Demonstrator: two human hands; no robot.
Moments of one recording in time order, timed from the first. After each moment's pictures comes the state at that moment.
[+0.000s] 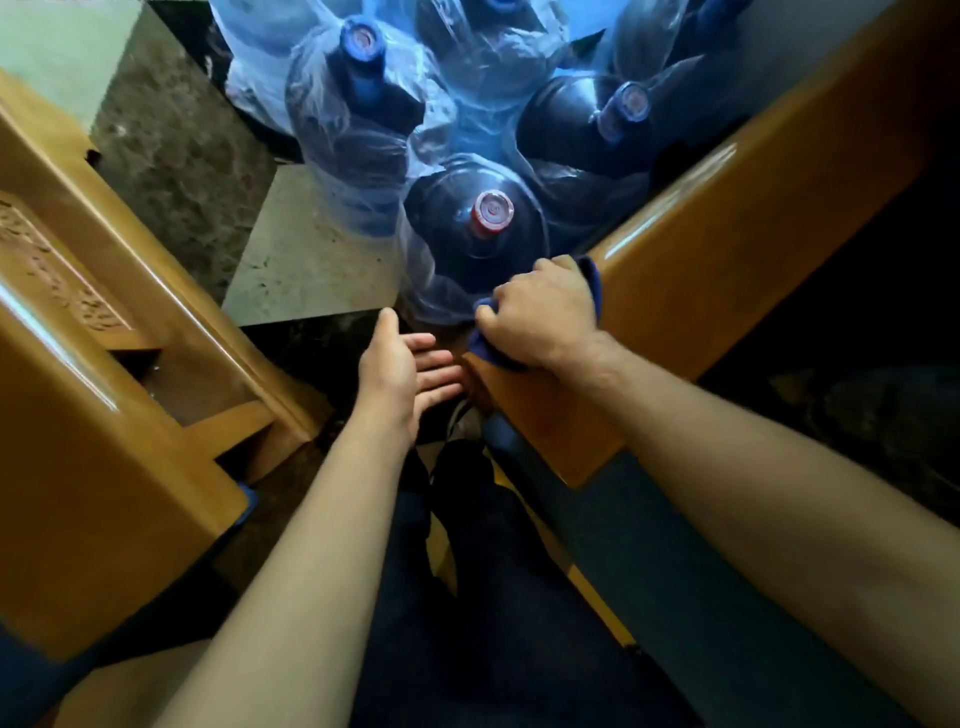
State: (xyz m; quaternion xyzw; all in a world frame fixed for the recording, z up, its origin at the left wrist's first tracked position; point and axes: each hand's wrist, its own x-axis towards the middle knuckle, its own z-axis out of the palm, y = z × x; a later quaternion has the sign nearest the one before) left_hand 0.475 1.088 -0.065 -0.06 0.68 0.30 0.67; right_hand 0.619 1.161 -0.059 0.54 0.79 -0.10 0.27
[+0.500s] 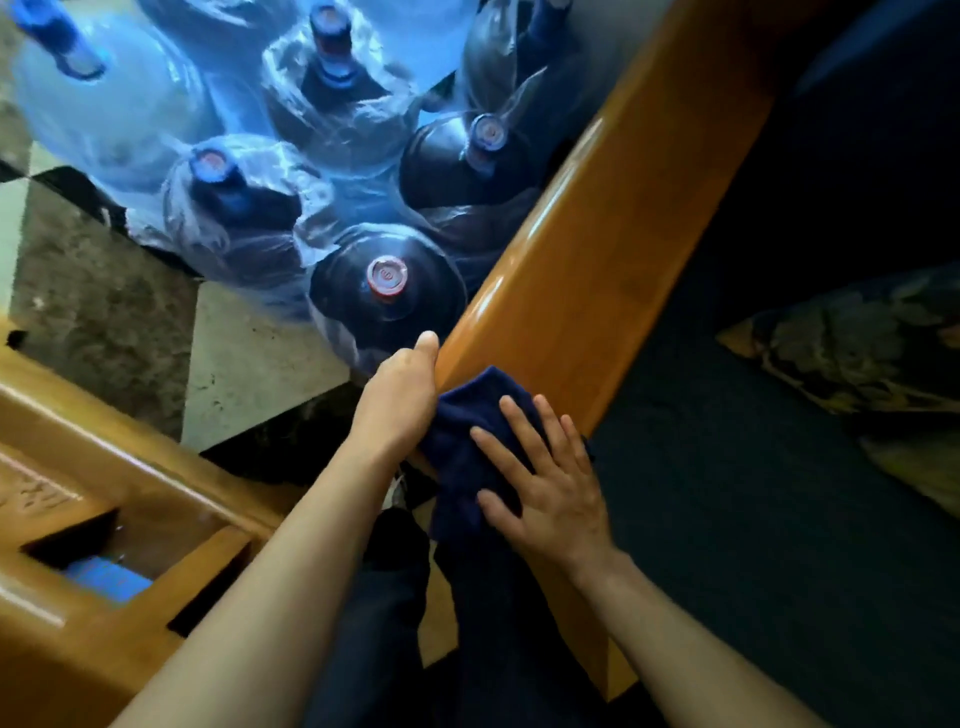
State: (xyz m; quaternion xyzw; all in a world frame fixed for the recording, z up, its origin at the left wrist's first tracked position) left_hand 0.544 1.143 -0.057 0.51 0.65 0.07 0.55; right_hand 0.710 0.981 -0.083 0.67 0.74 -0.11 -0.04
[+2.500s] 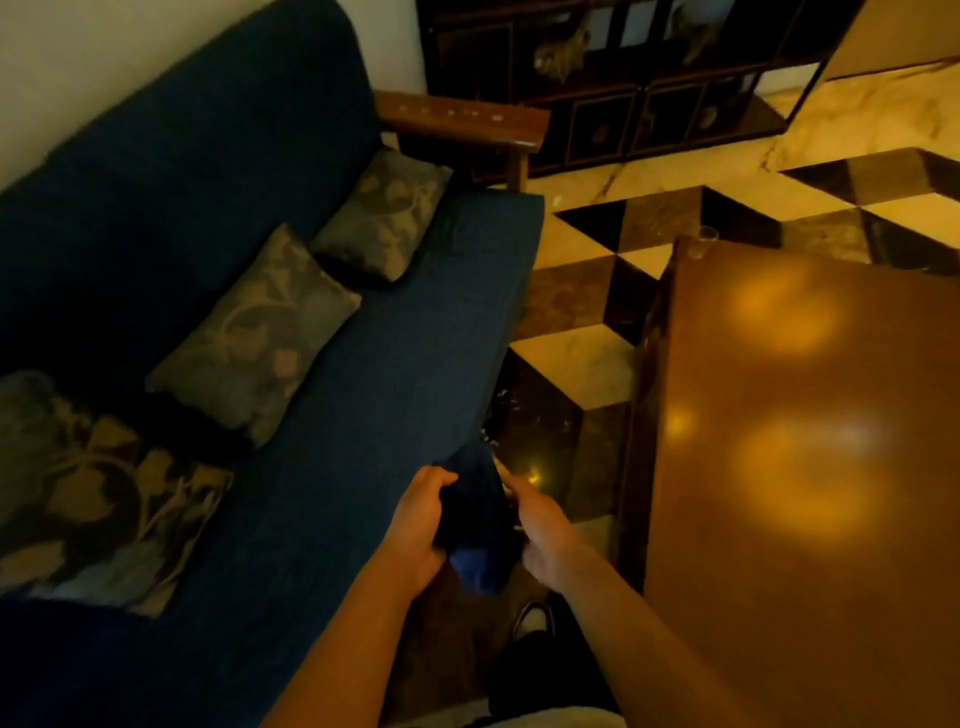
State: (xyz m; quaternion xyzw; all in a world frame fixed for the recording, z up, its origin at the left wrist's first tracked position) left_hand 0.882 0.595 0.161 0.62 0.24 -0.35 0.66; right_hand 0.821 0.474 0.124 -0.43 0.46 0.12 0.77
